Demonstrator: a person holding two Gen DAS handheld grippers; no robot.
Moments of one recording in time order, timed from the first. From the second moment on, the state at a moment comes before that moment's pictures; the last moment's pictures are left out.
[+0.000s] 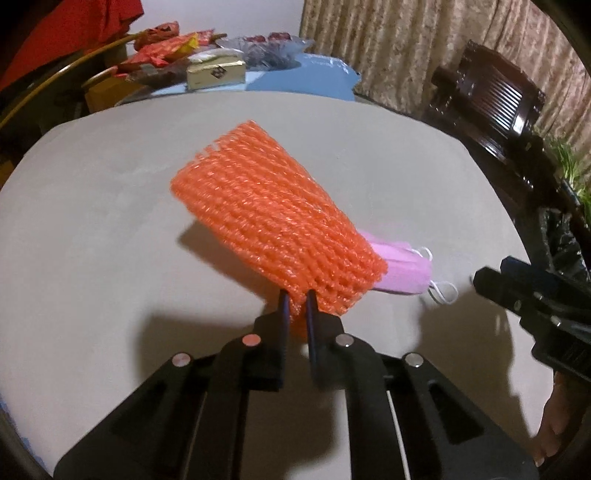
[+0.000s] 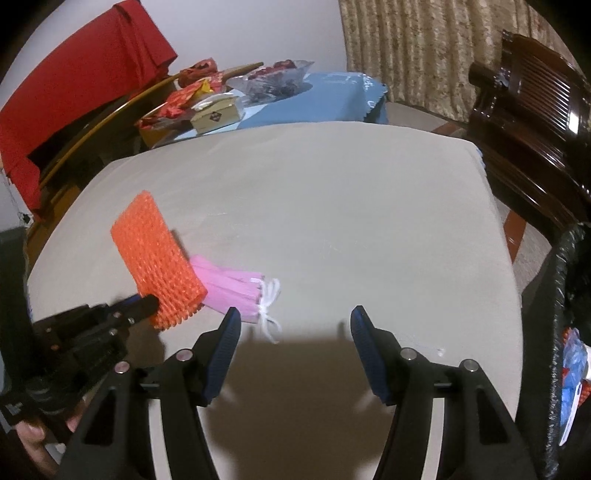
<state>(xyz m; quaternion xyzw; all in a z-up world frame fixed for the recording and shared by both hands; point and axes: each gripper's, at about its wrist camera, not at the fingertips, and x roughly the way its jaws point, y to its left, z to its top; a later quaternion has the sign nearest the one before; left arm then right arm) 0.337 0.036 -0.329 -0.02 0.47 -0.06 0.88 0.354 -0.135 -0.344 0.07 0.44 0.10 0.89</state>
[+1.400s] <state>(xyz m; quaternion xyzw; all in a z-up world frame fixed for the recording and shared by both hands) 0.316 0.096 -0.295 0.00 0.44 -0.06 0.90 0.359 -0.085 -0.336 0.05 0.45 0.08 0.89</state>
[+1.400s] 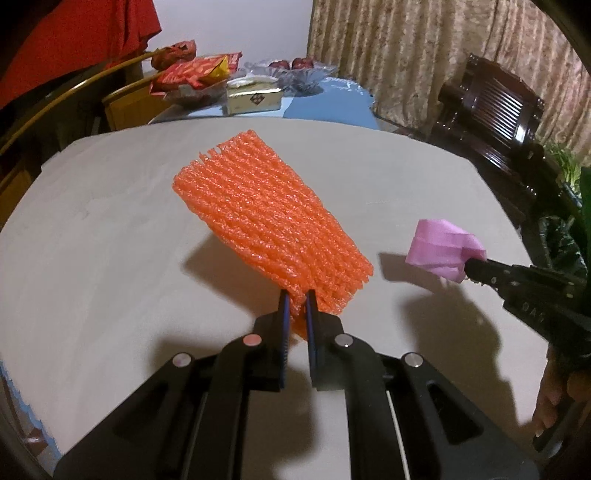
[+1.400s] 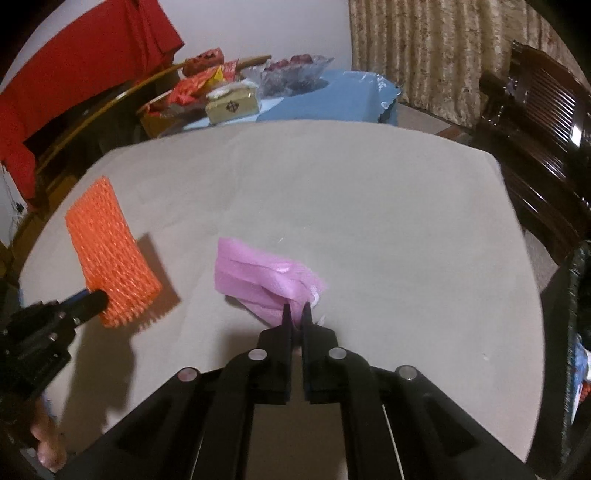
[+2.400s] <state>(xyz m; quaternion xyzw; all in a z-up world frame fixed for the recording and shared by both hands) 0.218 -0.080 -0.188 0.04 0.39 -0.13 0.91 0.233 -0.258 -0.212 0.10 0.37 0.00 0.92</state>
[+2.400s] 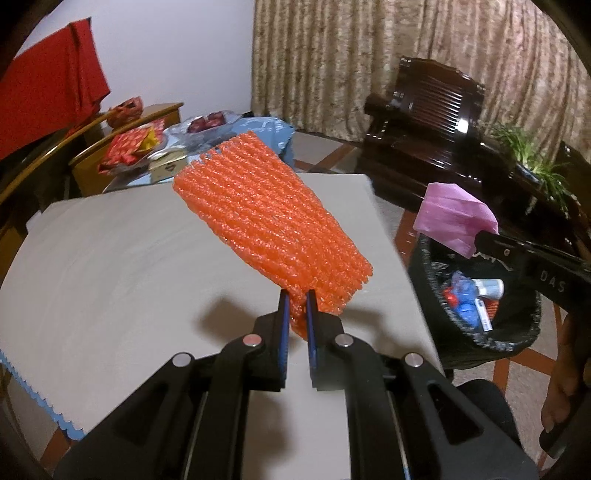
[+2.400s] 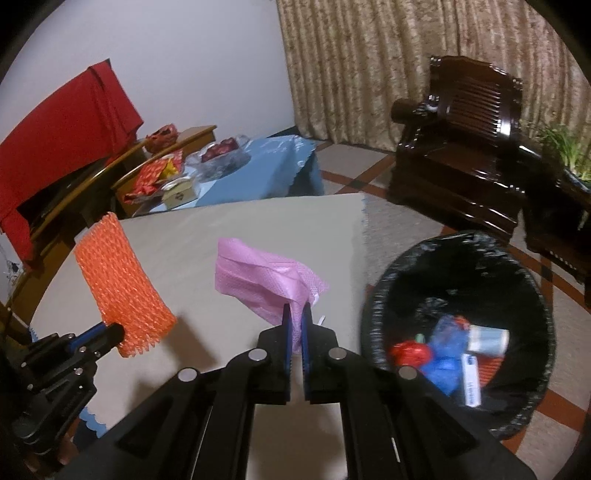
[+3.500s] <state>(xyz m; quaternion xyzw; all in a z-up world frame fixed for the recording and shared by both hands) 0.230 -0.331 -0.231 0.14 0.43 -0.26 0.85 0.193 -0.480 -0.243 0.16 0.37 -0.14 0.90</state>
